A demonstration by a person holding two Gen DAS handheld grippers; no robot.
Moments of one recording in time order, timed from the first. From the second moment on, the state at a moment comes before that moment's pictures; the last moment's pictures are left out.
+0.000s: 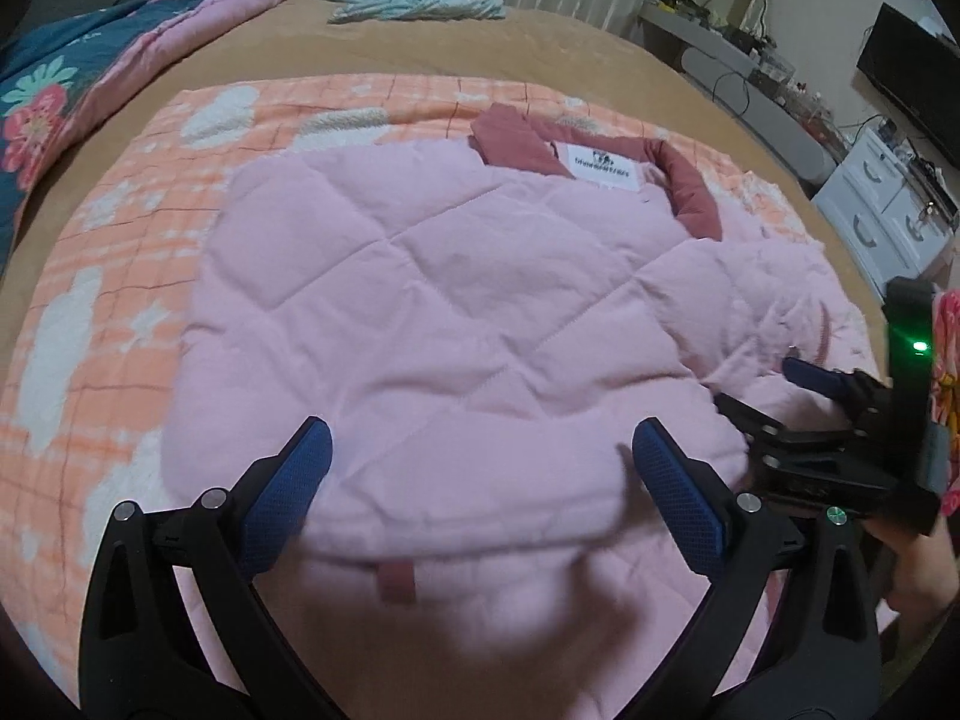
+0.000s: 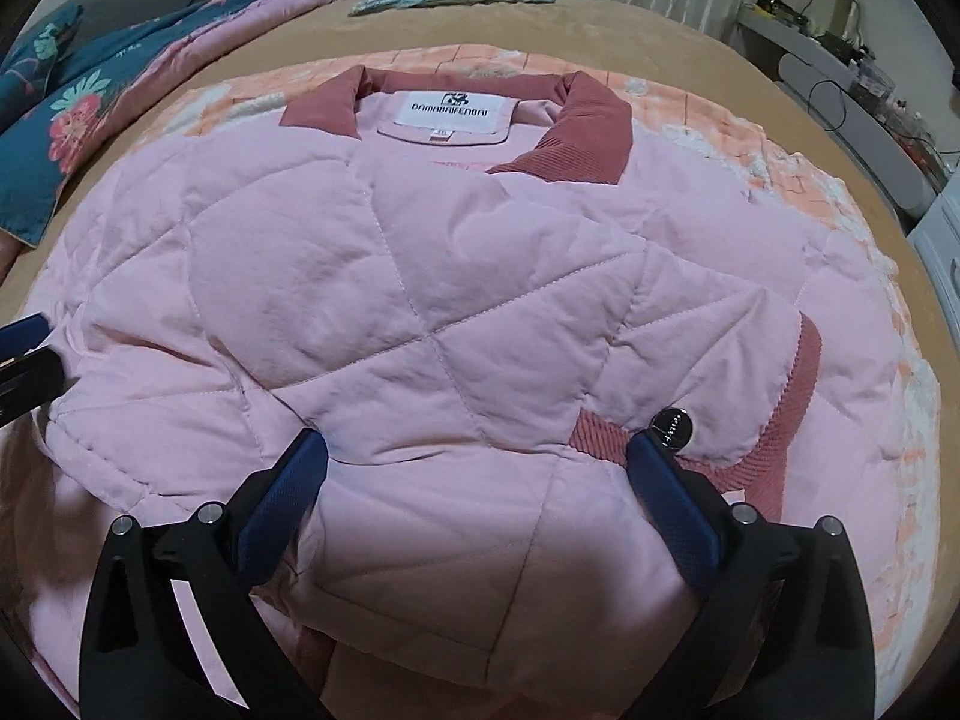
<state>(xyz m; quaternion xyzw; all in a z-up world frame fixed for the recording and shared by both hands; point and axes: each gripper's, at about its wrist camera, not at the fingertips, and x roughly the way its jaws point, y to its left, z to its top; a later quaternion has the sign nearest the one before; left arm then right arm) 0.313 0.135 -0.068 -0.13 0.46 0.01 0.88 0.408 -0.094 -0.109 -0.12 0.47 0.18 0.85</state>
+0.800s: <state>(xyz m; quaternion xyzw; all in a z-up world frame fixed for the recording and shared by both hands) 0.212 0.120 -0.015 -0.15 0.41 -0.02 0.90 0.246 -0.181 -0.011 0.01 0.38 0.20 0.90</state>
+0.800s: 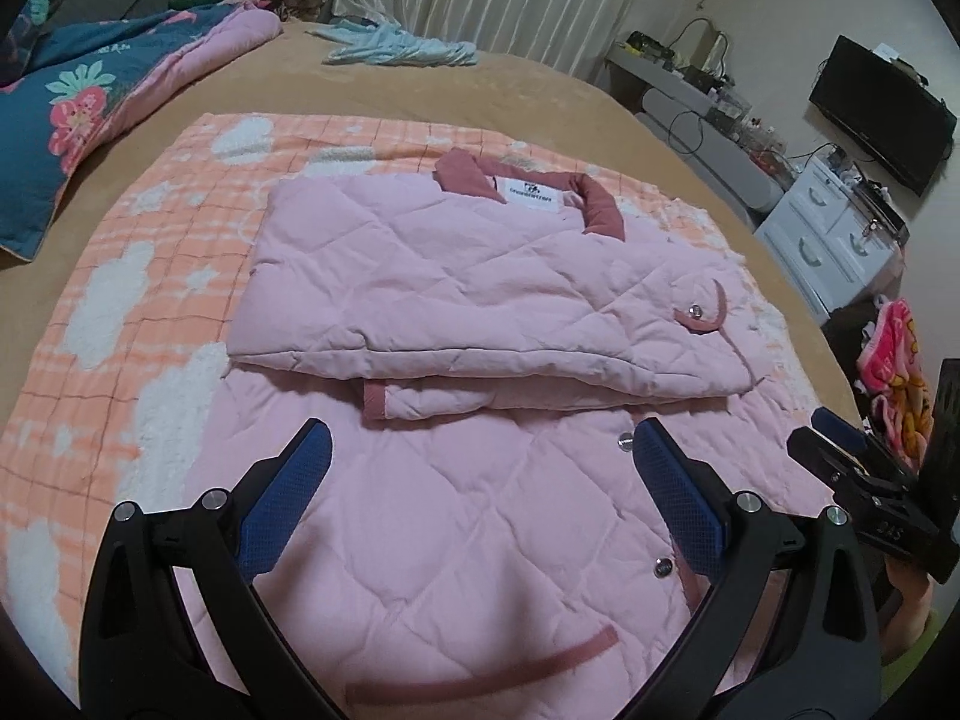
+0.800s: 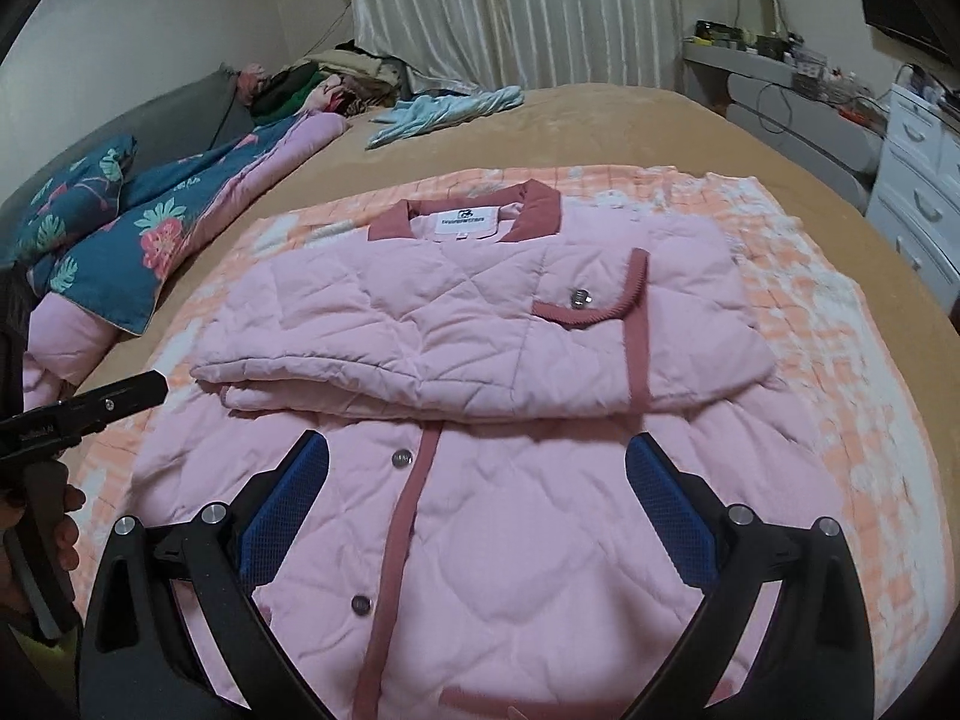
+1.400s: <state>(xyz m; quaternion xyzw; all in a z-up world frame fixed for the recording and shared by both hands) 0.167 0.115 0.027 -0.15 0.36 -0.03 0.92 0.194 -0.214 0.040 0.02 0.34 0.19 0.92</state>
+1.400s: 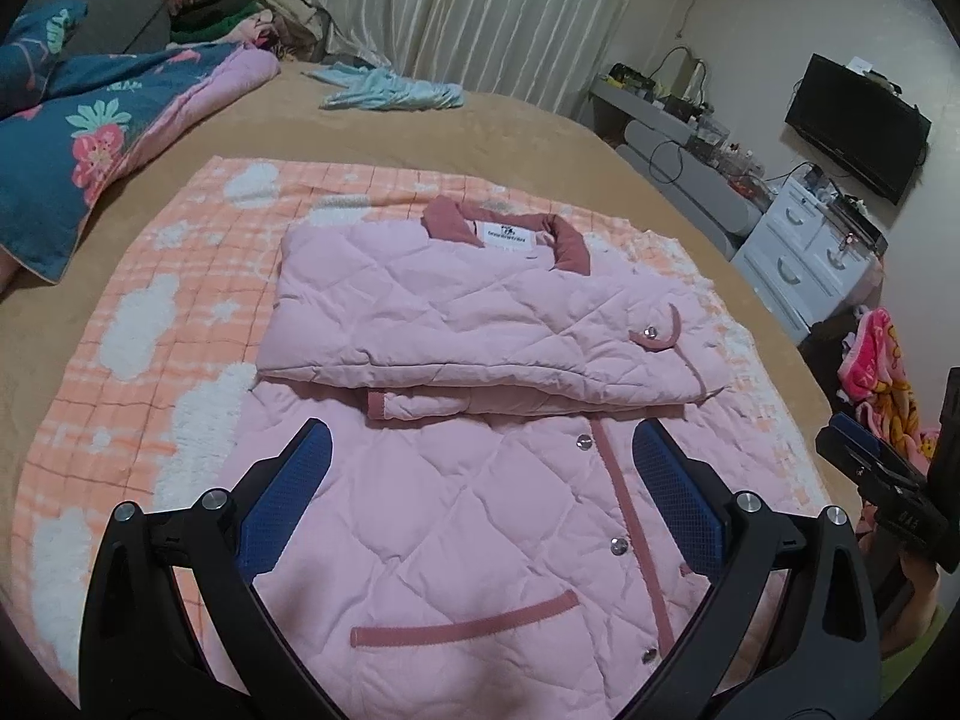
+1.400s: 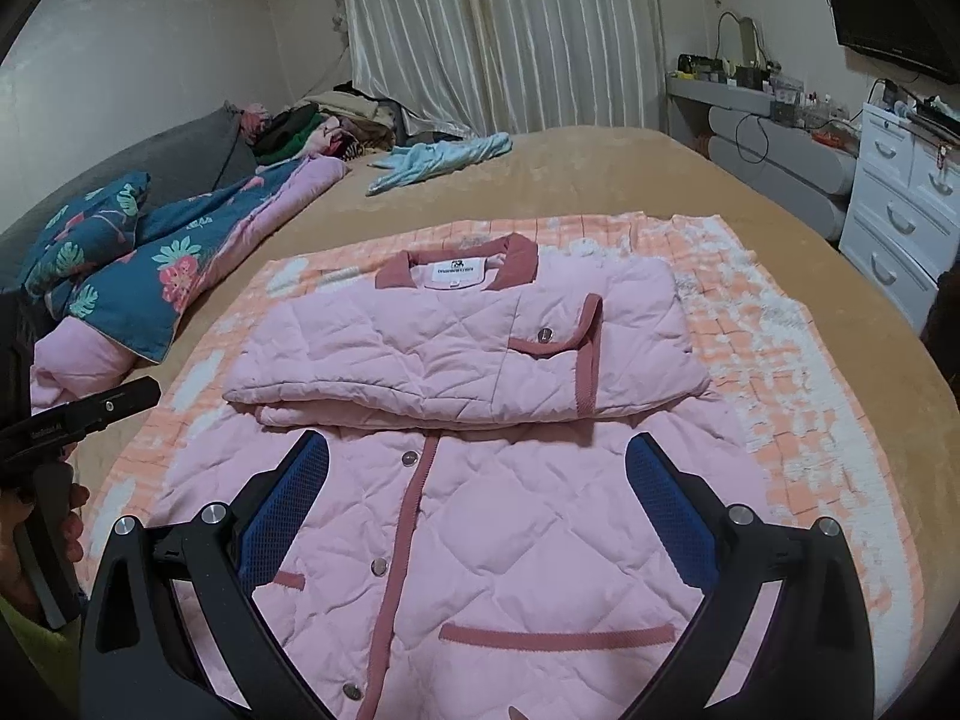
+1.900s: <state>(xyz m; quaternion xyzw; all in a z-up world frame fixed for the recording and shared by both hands) 0.124 0.115 0.046 -0.14 0.34 -0.03 0.93 0.156 -0.245 0.070 0.02 0.30 0.18 0.94</state>
